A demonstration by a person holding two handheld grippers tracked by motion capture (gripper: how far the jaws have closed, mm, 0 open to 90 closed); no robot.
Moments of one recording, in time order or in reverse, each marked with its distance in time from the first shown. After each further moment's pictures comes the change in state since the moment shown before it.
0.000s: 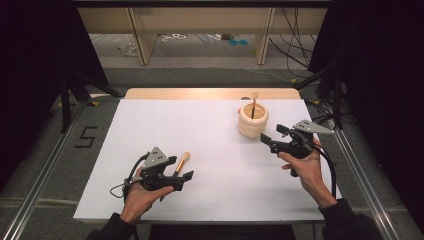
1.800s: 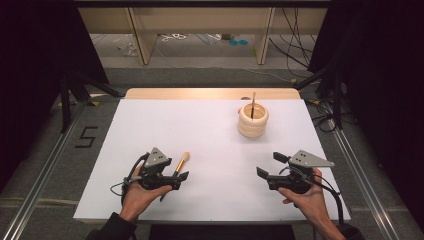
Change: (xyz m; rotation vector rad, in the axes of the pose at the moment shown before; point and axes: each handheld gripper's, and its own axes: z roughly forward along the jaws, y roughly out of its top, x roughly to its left) left arm 0.011 -0.006 0.004 0.103 0.078 0.022; right arm 0.051 -0.047 -0.042 0.072 0.075 -0.099
